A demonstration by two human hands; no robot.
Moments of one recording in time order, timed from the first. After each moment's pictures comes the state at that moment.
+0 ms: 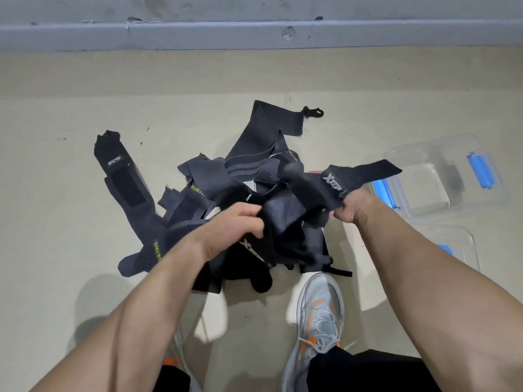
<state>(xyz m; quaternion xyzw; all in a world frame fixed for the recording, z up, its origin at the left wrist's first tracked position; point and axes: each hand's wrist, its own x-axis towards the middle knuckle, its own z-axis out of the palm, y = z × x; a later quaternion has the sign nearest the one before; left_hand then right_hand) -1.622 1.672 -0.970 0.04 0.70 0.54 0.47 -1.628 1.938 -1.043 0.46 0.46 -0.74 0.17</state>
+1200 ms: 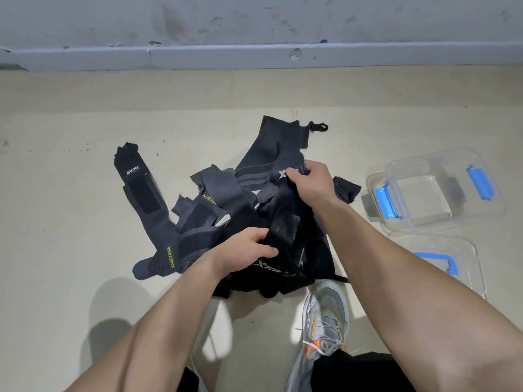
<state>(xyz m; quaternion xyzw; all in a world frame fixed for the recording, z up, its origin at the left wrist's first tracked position) -1.598 1.663 -0.985 0.02 0.72 0.48 0.50 -1.658 1.864 -1.008 0.28 0.79 -0.54 0.07</state>
